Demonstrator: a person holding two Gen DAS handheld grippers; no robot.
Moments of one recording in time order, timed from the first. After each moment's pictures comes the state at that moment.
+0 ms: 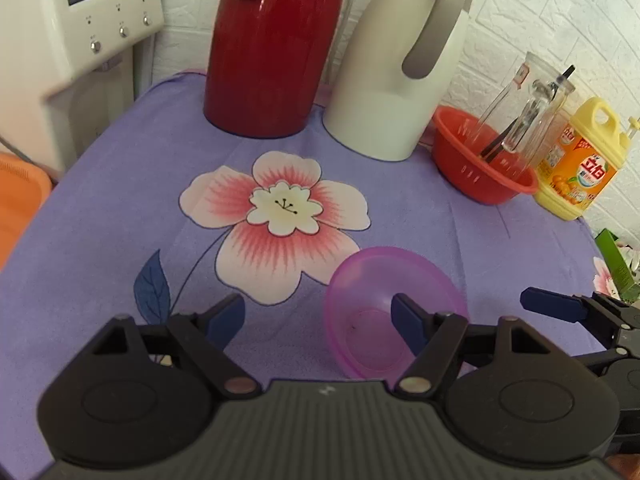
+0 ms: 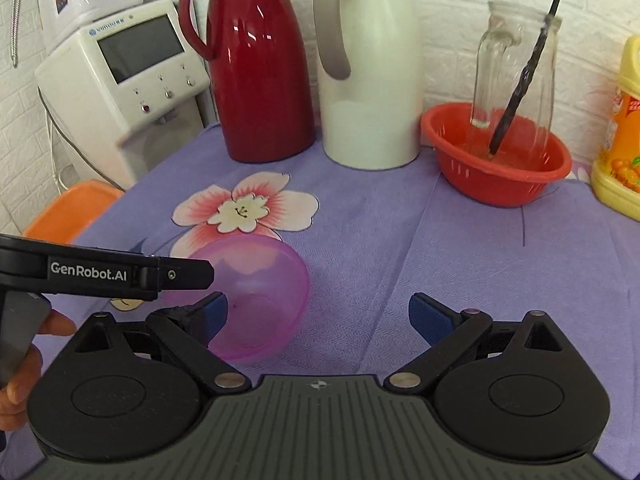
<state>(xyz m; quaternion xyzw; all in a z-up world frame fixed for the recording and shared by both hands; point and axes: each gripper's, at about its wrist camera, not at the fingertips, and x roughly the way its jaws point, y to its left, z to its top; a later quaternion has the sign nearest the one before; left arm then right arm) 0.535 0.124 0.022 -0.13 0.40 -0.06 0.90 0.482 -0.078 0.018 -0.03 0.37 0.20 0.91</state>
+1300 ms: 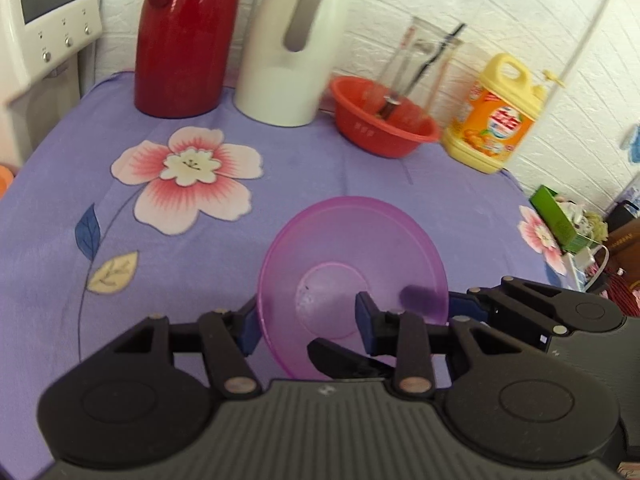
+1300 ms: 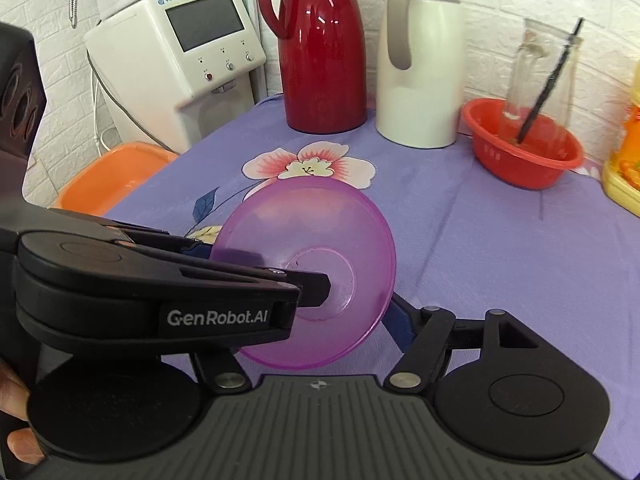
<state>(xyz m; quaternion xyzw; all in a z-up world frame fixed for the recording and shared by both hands) 0.446 0.063 0.053 -0.11 0.40 -0.15 0.90 0.398 -0.065 0.043 -0.06 0.38 0.23 0.89</state>
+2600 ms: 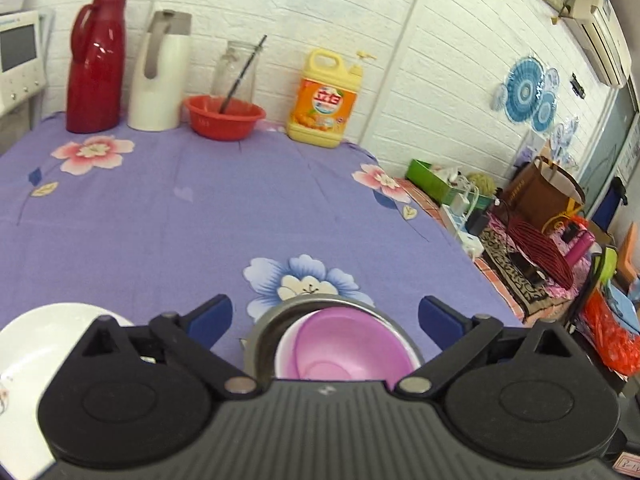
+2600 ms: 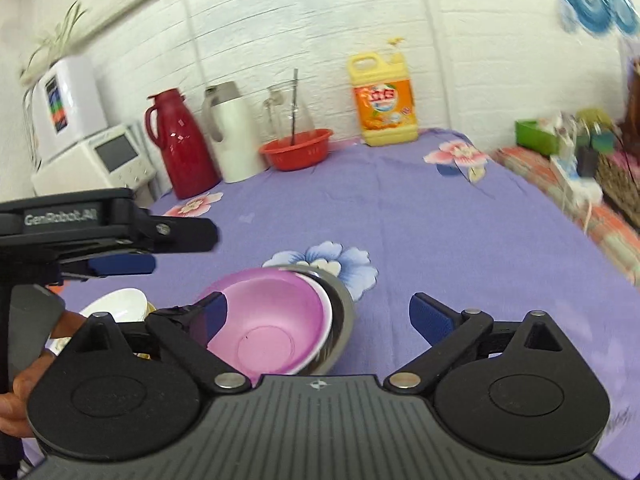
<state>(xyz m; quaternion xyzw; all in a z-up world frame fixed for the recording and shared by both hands) 0.195 -0.052 0.059 -0.08 0.29 -0.23 0.92 0.099 -0.250 0.011 0.13 0.24 0.04 0.96</state>
